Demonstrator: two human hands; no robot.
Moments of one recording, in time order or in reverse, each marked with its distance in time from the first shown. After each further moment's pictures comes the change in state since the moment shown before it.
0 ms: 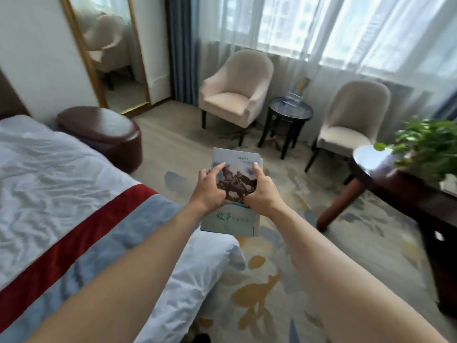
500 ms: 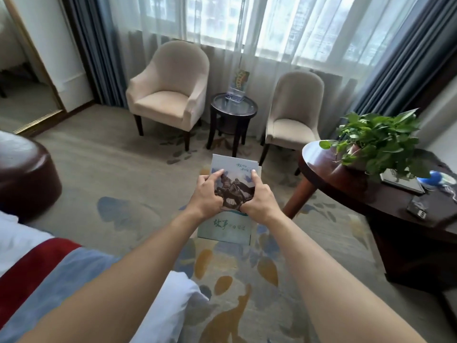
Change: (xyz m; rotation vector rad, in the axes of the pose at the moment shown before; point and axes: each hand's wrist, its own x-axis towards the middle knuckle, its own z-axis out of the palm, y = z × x) left_hand 0.212 0.074 0.140 -0.023 -0.278 0.129; right_hand 0.164 0.105 -0.111 0.032 0.165 0.238
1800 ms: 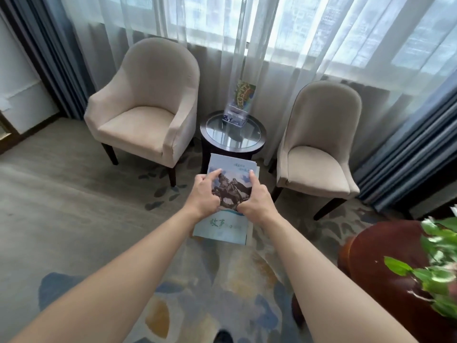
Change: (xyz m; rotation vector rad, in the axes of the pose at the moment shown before) left_hand 0.687 0.001 -0.001 0.044 -0.001 -0.044; right_hand 0.681 -0.043 -0.067 0.023 -0.048 0.060
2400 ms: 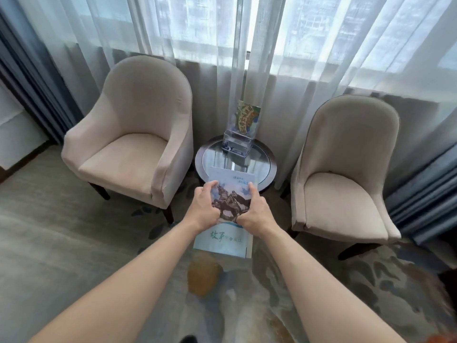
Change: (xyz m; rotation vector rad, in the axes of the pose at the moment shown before) left_hand 0.336 0.010 0.010 0.057 -0.036 -0.080; right_hand 0.335 -0.023 -0.042 0.054 -0.073 0.062
